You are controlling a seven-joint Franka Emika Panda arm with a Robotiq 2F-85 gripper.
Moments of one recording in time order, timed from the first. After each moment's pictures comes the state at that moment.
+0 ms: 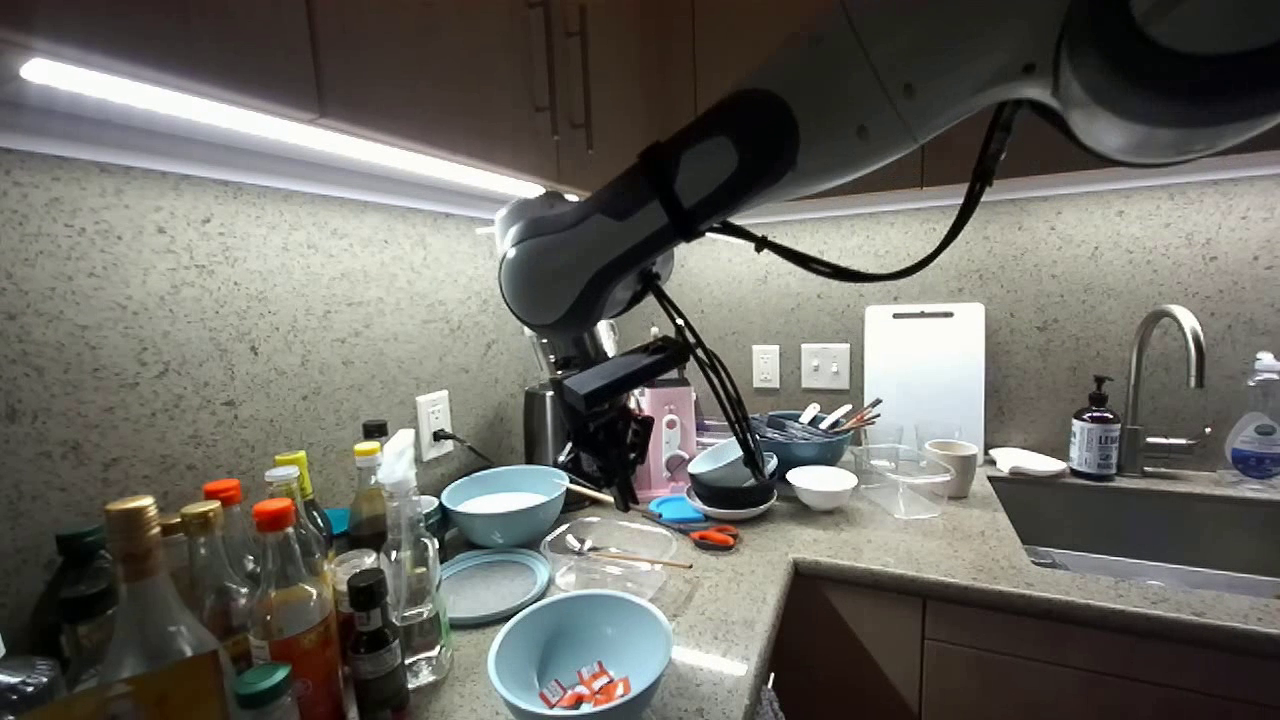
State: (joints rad) arm 0.31 0.56 -0.03 -1.42 -0.23 1.84 0.39
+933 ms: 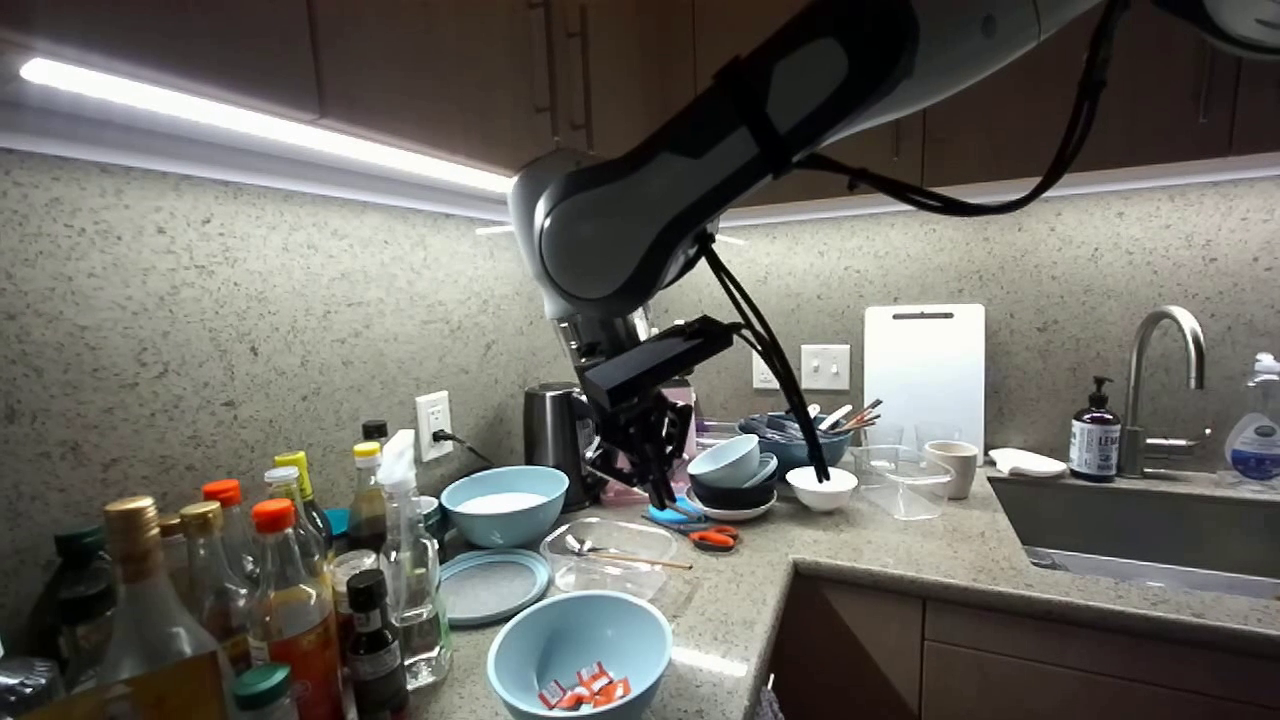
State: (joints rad) arm 0.33 0.33 0.02 -1.72 -0.30 1.88 0.58
